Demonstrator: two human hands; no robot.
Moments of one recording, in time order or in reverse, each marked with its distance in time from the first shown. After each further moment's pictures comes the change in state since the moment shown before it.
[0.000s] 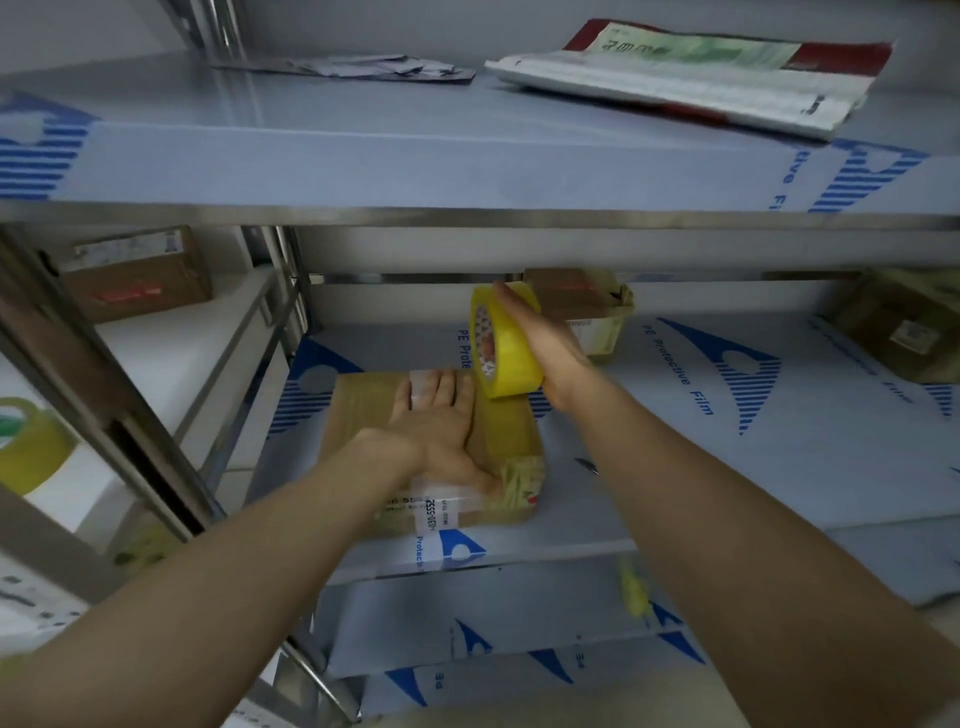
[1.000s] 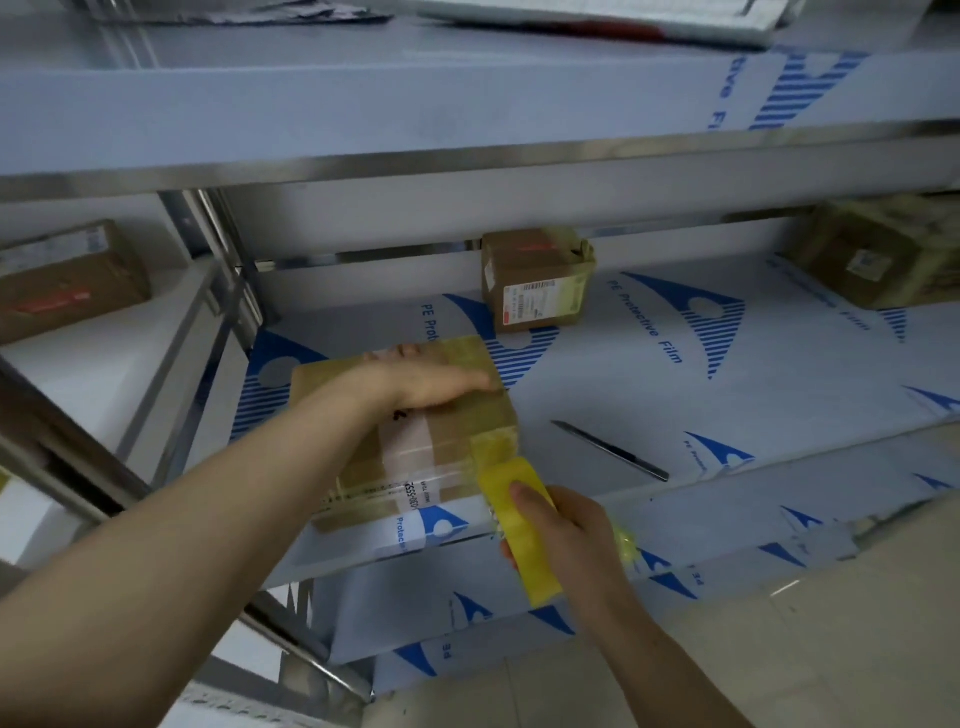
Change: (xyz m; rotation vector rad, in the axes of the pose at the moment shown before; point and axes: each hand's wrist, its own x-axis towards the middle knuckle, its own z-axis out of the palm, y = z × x) left_hand 0.018 0.015 -0.035 -0.238 -0.066 -0.167; right_hand -0.141 0.137 -0.036 -0.048 0.169 0.060
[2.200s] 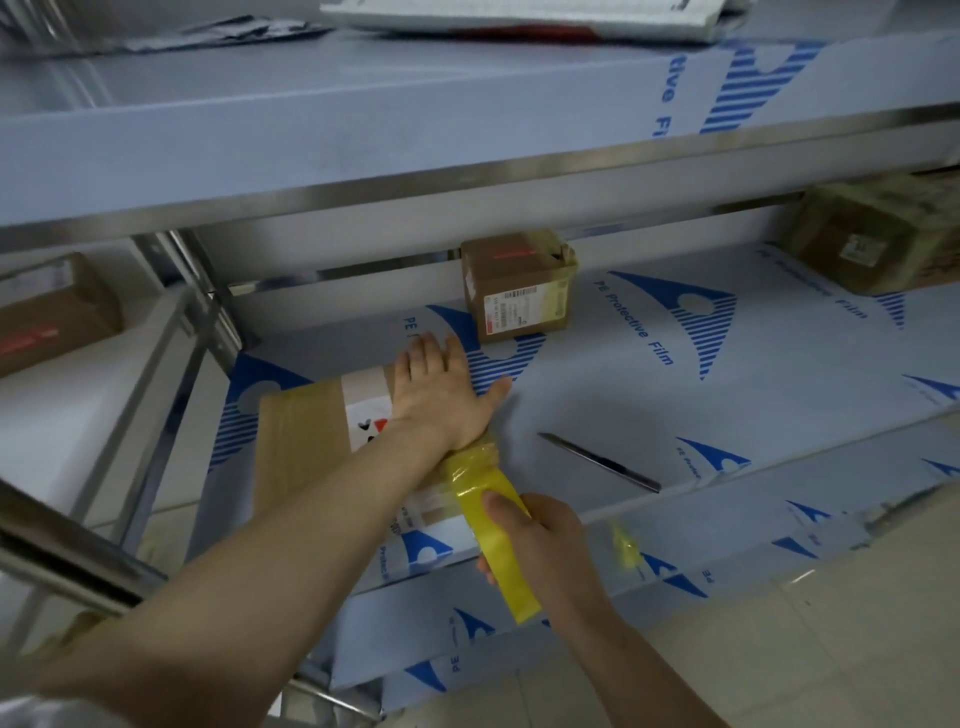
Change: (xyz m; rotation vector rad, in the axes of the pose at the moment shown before) left_hand 0.039 0.041 0.043 0.248 0.392 0.075; right_hand 0.021 -0.004 0.003 -0.078 -0.013 0.027
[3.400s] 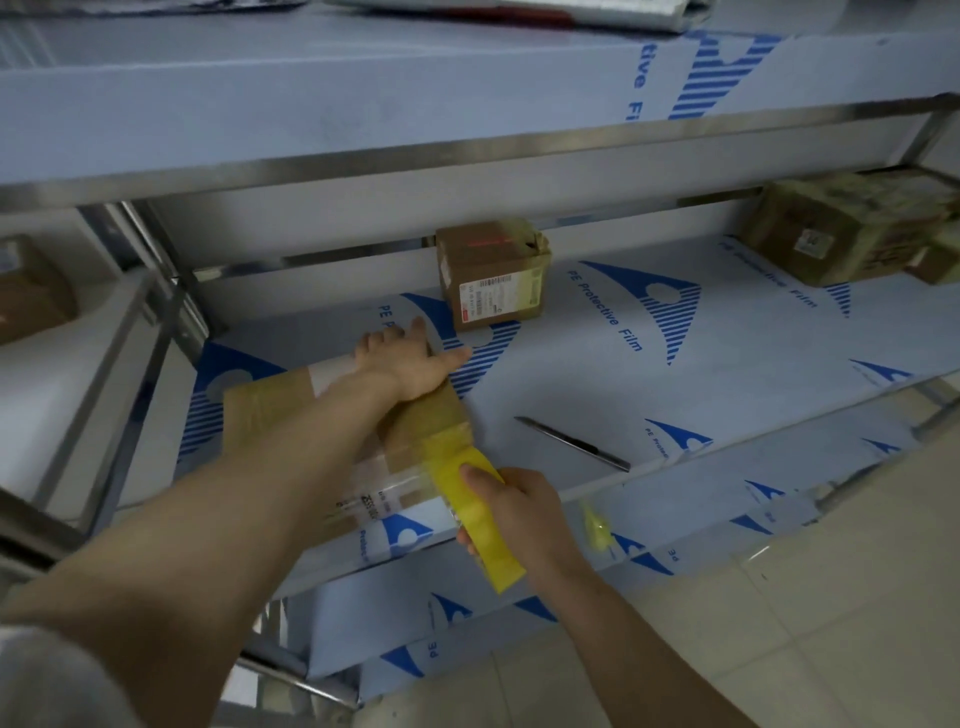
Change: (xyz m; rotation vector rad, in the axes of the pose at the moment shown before) left_hand 0.013 -0.021 -0.023 -0.154 -0.151 -0.022; right_hand 0.001 -0.012 -0.001 0.027 -0.045 0.087
